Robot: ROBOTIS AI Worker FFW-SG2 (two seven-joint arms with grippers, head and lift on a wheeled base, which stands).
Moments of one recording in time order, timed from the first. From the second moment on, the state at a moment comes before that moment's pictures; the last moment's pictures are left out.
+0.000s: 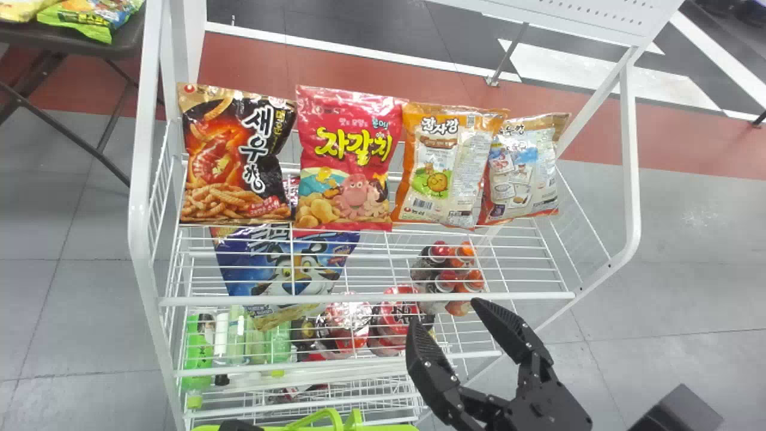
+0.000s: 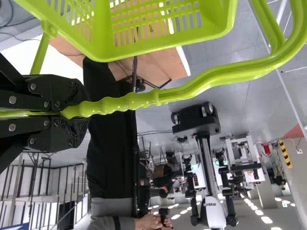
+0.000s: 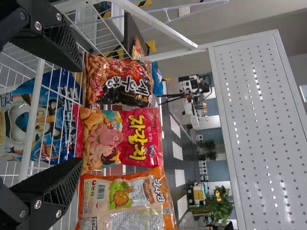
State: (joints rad) left arm 0.48 0.00 -0.37 -2.15 0.20 1.56 -0.81; right arm 1.13 -0.26 -0.10 -2.45 -0.33 -0.10 0.17
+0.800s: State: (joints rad) left arm 0.48 0.00 -0.37 -2.15 0.20 1.56 -0.80; right arm 1.01 -0.27 -0.06 -2.37 -0.32 -0.05 0.17
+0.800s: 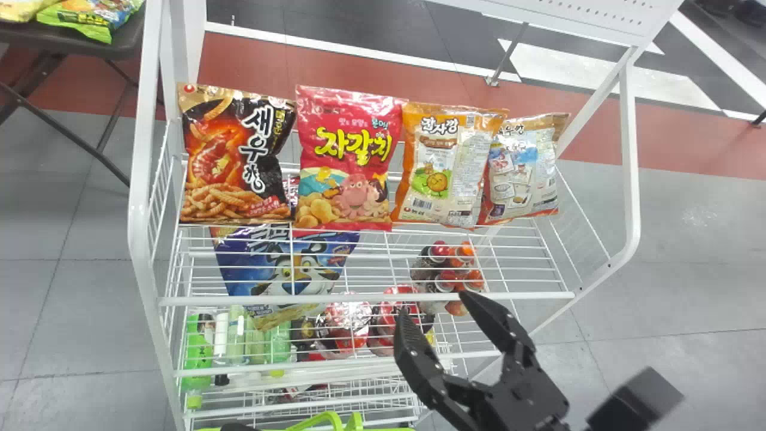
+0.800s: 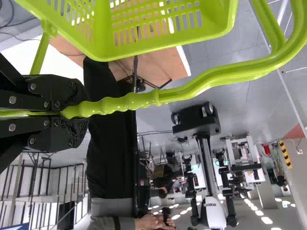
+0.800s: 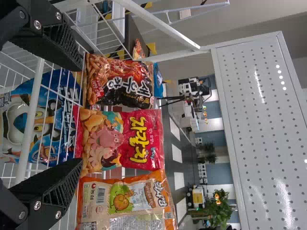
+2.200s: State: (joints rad) left arm 0.46 0.00 -0.39 -2.11 0.20 1.56 -0.82; right arm 0.06 -0.12 0.28 -1.79 -0.14 0.33 0.15
